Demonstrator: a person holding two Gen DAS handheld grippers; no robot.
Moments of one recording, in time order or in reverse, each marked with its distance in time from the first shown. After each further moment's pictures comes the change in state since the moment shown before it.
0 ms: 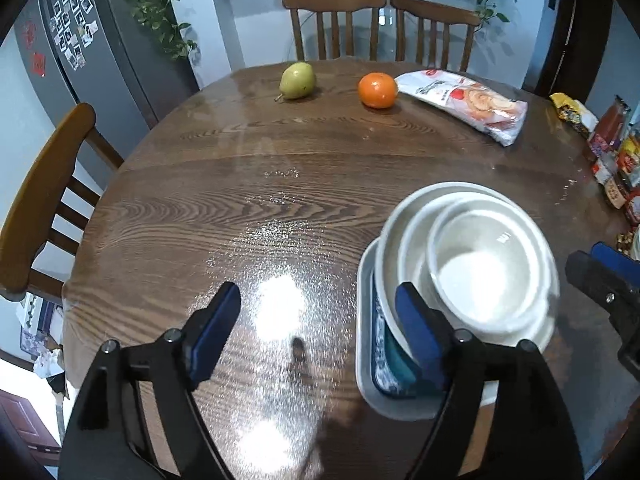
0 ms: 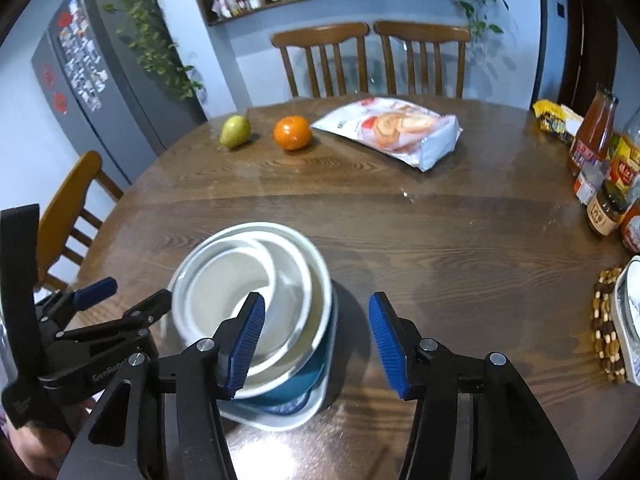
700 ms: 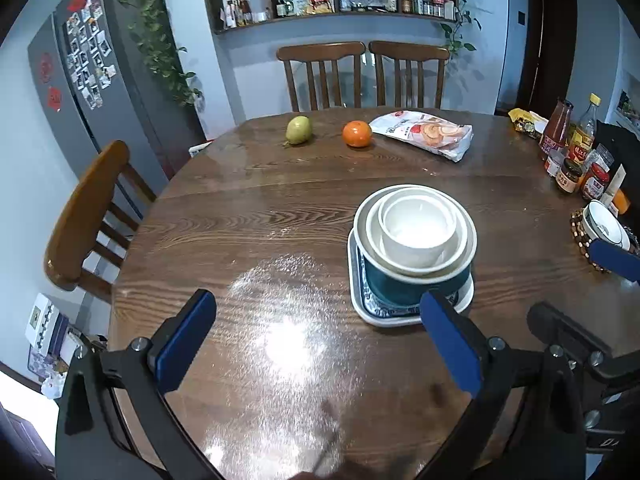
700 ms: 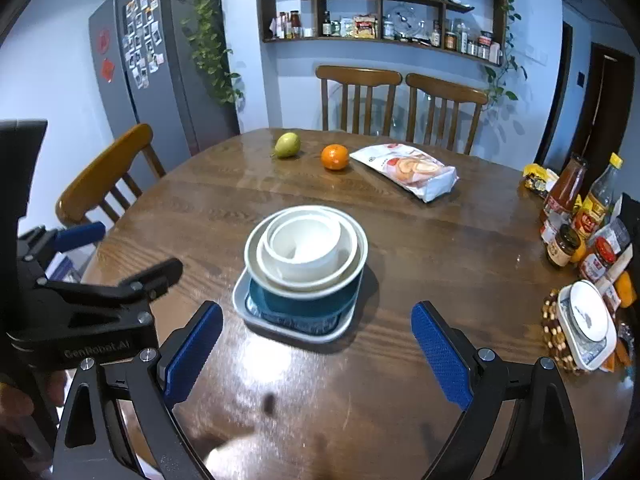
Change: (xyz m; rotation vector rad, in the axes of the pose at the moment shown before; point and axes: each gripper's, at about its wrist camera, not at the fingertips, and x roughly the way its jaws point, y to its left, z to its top) left arm -0.113 0.007 -0.055 0.053 -0.163 -0.014; right arm -0.097 0.054 -0.056 -0.194 -0.104 -0.050
